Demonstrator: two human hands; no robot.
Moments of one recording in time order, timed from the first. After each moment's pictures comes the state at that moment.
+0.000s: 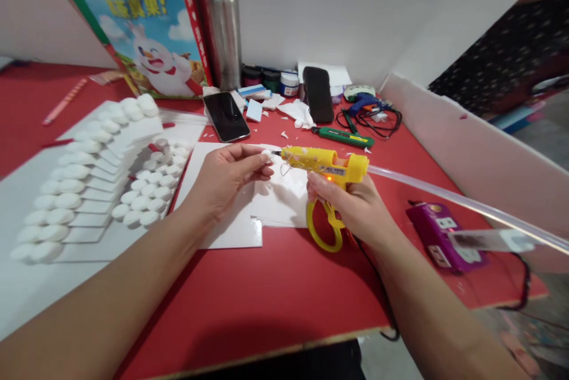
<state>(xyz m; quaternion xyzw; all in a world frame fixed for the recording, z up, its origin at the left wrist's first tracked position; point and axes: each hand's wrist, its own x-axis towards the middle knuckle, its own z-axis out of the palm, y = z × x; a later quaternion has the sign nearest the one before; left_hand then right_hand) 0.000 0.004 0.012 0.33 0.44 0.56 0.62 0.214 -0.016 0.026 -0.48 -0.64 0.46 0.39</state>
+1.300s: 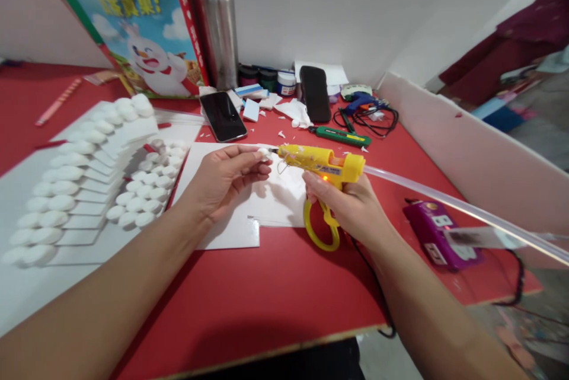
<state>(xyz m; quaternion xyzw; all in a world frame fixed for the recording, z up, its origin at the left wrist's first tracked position) 0.000 0.003 0.019 0.29 0.44 0.55 0.65 0.214 -0.016 0.022 -0.49 -0.65 0.43 0.39</state>
